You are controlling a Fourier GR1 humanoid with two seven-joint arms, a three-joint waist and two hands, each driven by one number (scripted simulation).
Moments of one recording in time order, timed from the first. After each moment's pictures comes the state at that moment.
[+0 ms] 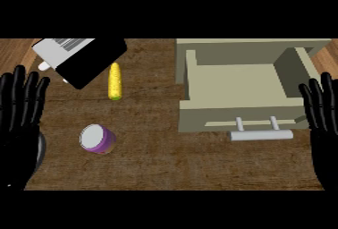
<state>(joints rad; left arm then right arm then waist) -0.03 0.12 -0.01 -2.10 0.00 0.02 -0.01 0.02 -0.10 0.00 -2.10 0.00 -0.01 0.00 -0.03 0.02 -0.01</state>
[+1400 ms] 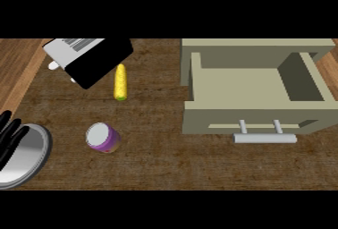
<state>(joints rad) 0.27 0.25 0.21 -2.28 0.36 -0.25 0.35 0.29 -0.12 -0.26 -2.13 -0.19 0.08 0.12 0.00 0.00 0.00</state>
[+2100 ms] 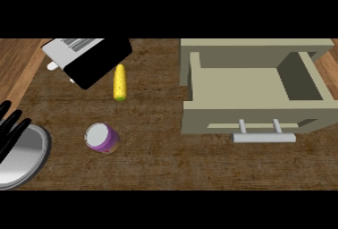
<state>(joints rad) 0.17 0.22 0.28 -2.21 0.57 -0.17 0.54 0.38 -0.13 -0.40 -2.11 -0.29 0.24 0.04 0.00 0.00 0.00</state>
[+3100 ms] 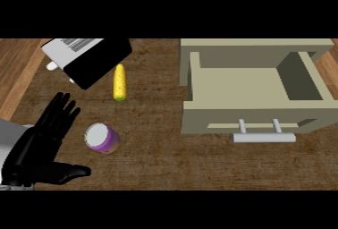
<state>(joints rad) 0.05 0.08 0.14 -1.85 0.30 -0.16 0.34 0.42 -0.10 -0.57 -2.13 -0.41 0.39 0.08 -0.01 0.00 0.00</state>
